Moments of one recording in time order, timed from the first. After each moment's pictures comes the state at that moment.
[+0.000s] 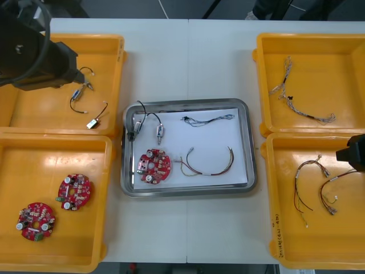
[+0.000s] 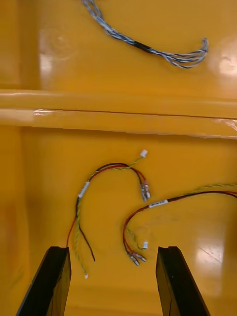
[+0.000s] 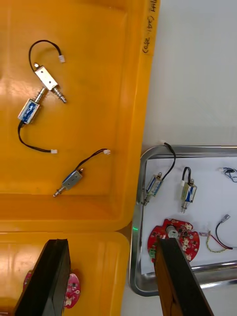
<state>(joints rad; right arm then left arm) -0.13 -0.59 -0.39 -2.29 -0.78 1.92 1.43 -0.69 0.72 0.05 -2.02 0.84 1.91 -0.90</state>
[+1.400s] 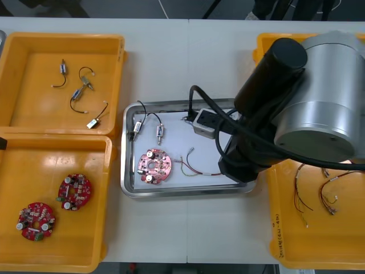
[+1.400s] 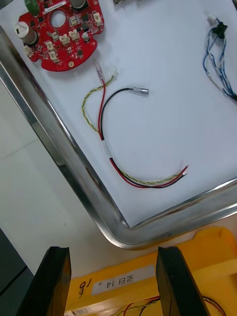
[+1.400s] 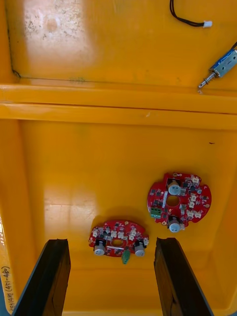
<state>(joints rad) -0.77 -0.64 0.58 -2.24 -0.90 1.92 1.43 -0.17 0.91 0.38 -2.13 1.01 1.91 -1.22</state>
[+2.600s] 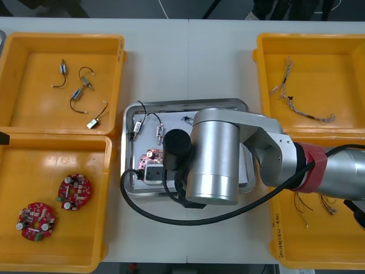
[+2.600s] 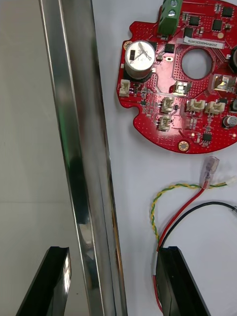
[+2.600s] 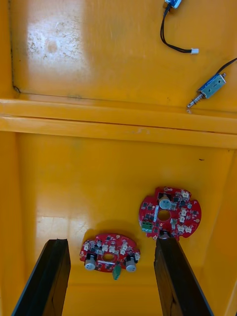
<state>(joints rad) -0.94 -0.51 1.11 -1.95 -0.71 1.59 1.63 -0.17 0.84 0.43 -2.18 0.96 1.91 -1.22</state>
